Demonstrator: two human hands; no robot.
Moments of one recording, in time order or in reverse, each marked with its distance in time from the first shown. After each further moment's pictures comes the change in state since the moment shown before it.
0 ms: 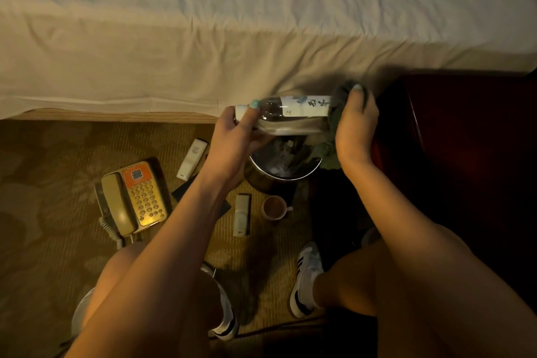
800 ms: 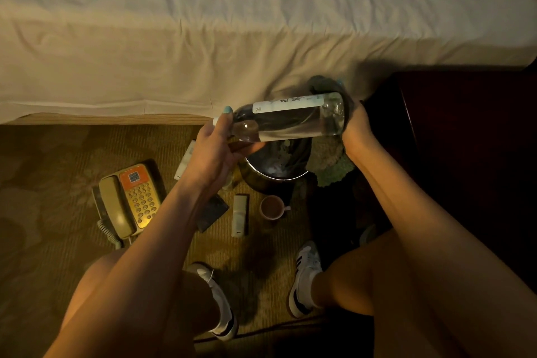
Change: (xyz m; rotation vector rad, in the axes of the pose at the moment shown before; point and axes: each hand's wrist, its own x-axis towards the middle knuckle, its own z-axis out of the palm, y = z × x) left_hand -0.004 0.001 -0.009 -0.041 -0.019 -0.064; right_hand 0.016 -0.005 -0.016 0.234 -0.433 0.301
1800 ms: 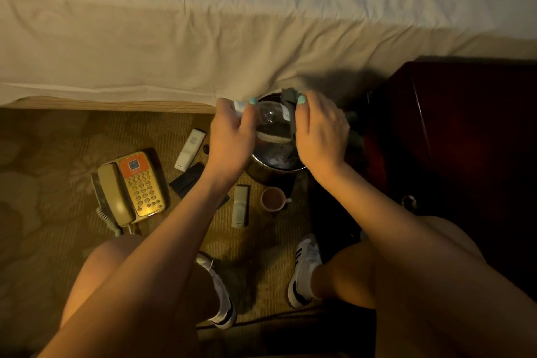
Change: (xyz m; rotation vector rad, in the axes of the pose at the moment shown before) left_hand -0.001 -0.013 0.010 0.548 0.223 0.288; right_hand -0.026 0.044 0.035 -1.156 0.260 -0.759
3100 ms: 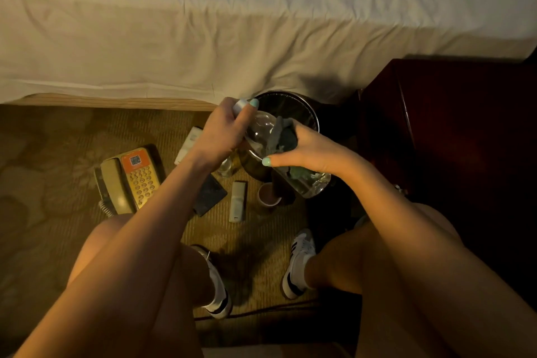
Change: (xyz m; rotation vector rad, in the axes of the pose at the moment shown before) left_hand 0.002 -0.002 -0.011 0.123 -0.262 -0.011; right_hand -0.006 0.012 -0.042 0.611 -1.103 0.300
